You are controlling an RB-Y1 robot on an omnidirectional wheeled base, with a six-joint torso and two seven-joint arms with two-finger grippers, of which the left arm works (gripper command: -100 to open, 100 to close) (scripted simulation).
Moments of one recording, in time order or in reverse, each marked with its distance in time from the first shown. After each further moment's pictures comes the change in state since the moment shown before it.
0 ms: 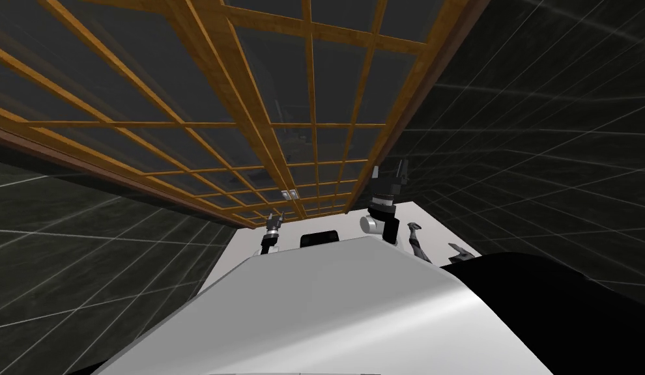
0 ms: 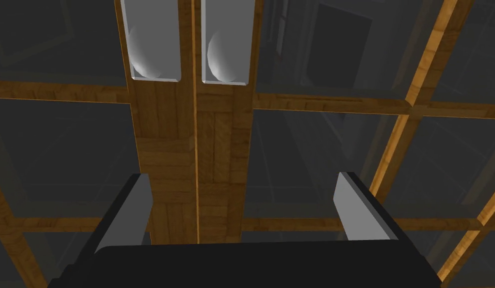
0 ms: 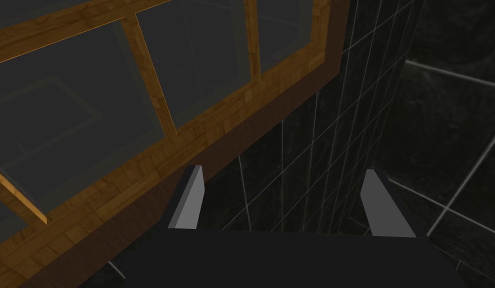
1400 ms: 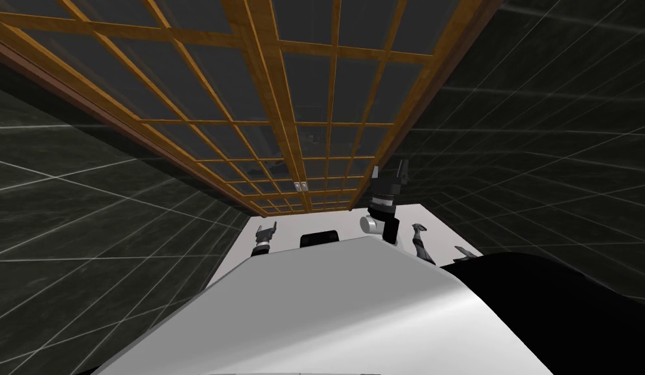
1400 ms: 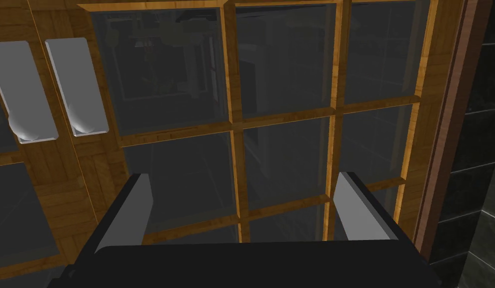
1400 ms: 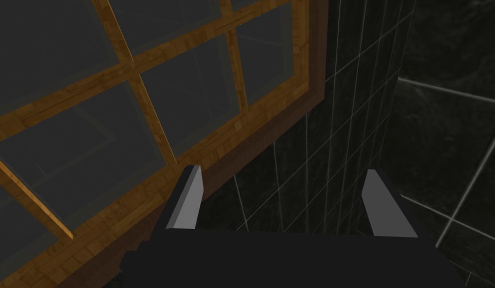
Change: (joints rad) arm 0.041 0.043 0.119 0.142 -0.007 0.013 -0.074
